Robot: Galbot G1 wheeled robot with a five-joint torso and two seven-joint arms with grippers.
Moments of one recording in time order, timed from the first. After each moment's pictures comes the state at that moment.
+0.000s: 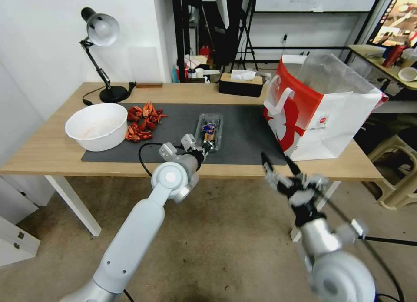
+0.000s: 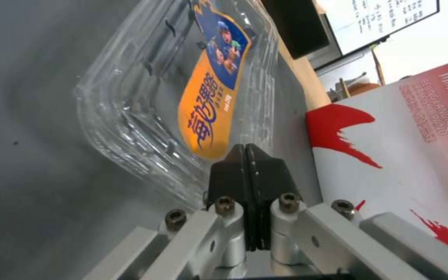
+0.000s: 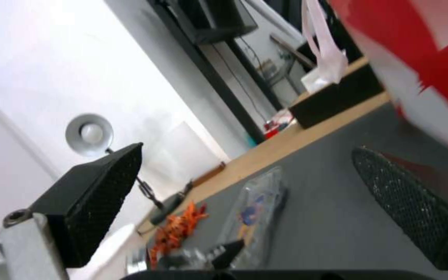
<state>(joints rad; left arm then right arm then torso) 0.81 -1.35 -0.07 -1.74 -1.50 0.26 -0.60 -1.43 1.08 0.41 2.22 1.06 0.07 0.09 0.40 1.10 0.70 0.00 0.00</state>
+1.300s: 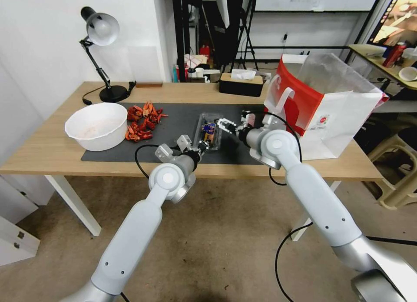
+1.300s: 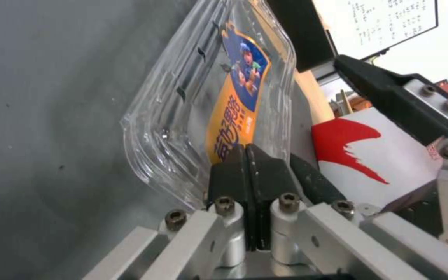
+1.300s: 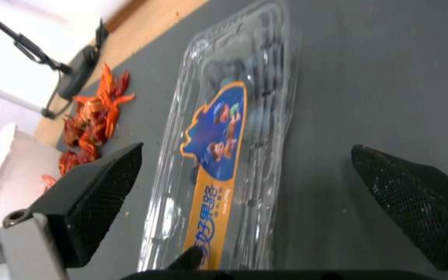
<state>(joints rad) 0.82 -1.34 -0.09 -1.73 -1.50 0.24 -0.57 -0.52 1.22 0.02 1.57 1.50 -0.57 0.60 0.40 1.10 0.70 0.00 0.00</state>
